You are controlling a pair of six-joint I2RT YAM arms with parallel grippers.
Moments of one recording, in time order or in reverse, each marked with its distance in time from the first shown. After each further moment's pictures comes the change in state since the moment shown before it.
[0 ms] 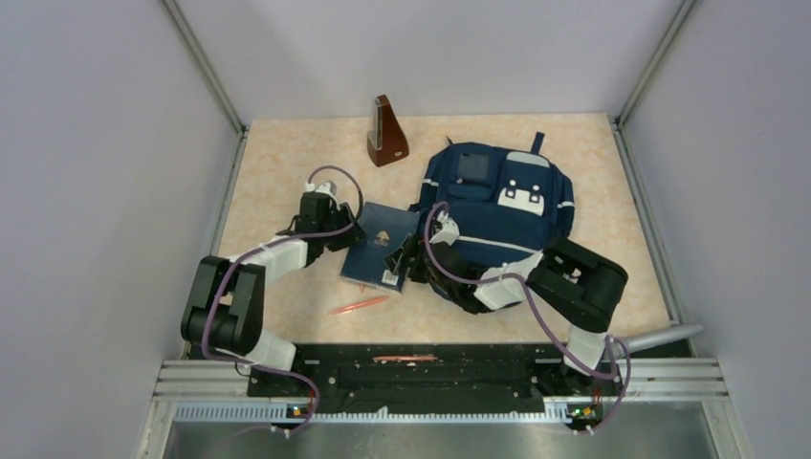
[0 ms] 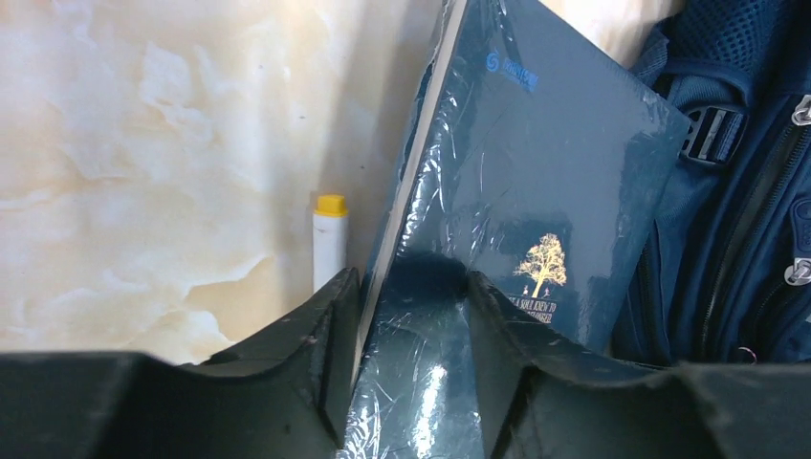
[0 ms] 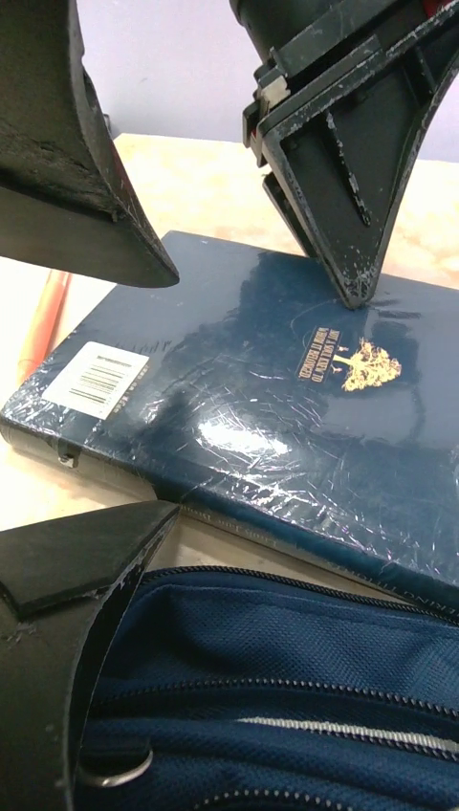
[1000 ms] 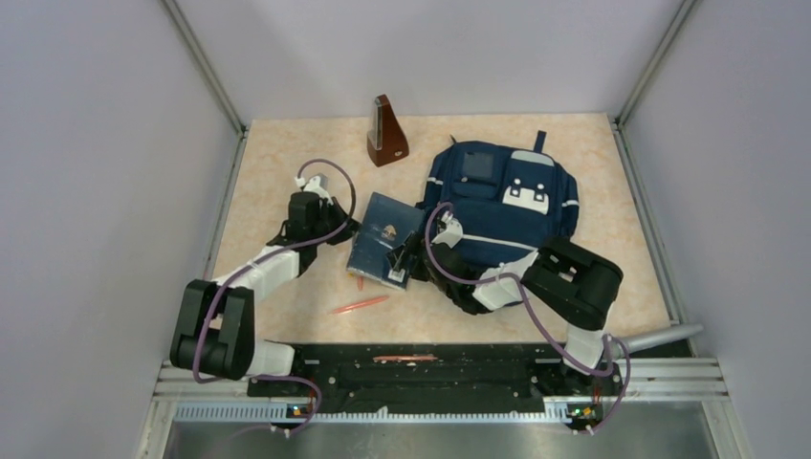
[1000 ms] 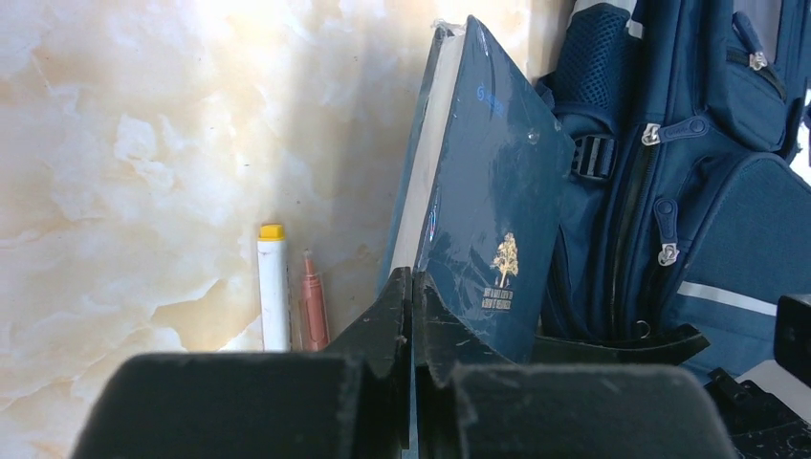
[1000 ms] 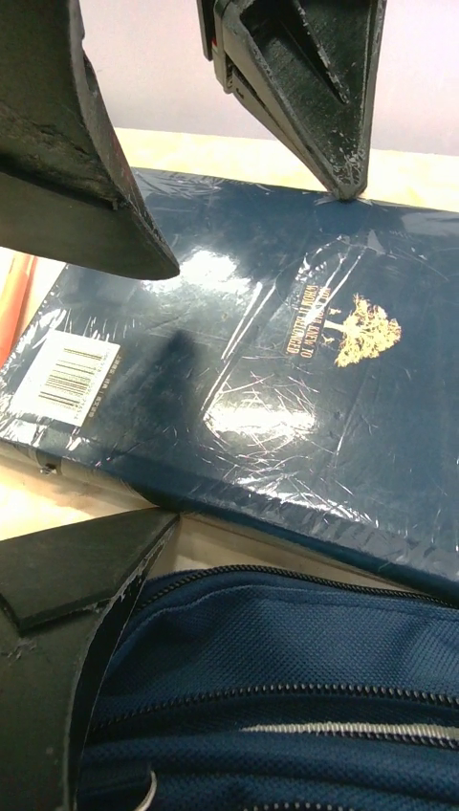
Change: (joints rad) left arm 0.017 -0.129 -0.053 0.108 0.056 -0.043; right arm -0.005 0.032 0.007 0.013 0.078 0.023
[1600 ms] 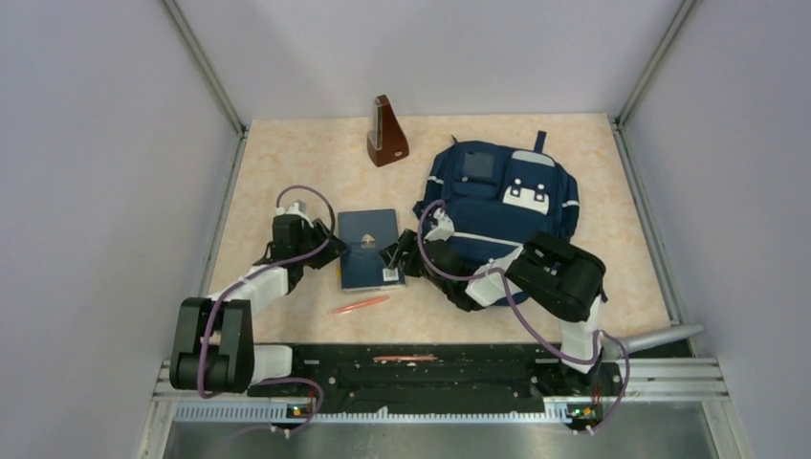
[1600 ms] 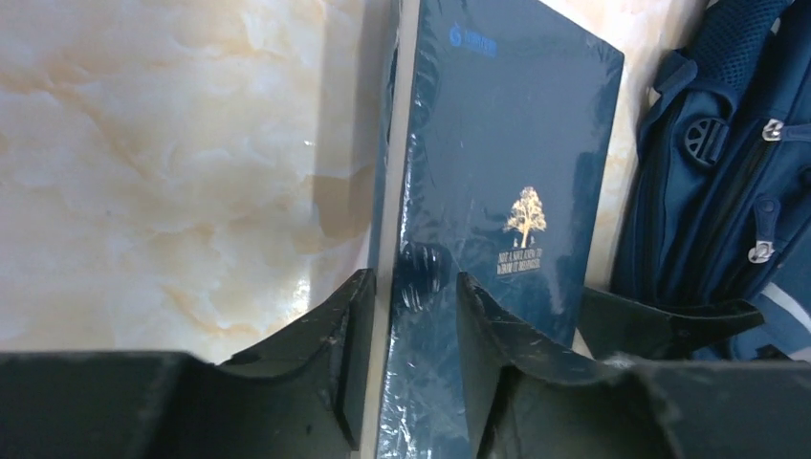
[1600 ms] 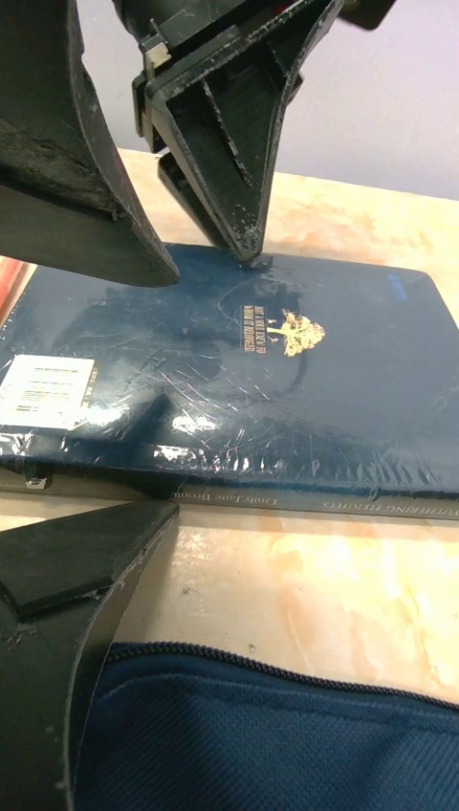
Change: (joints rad) left arm 0.142 -0.087 -0.169 -0.039 0.011 -0.062; right arm -0.022 0.099 0.040 0.143 -0.081 -0.045
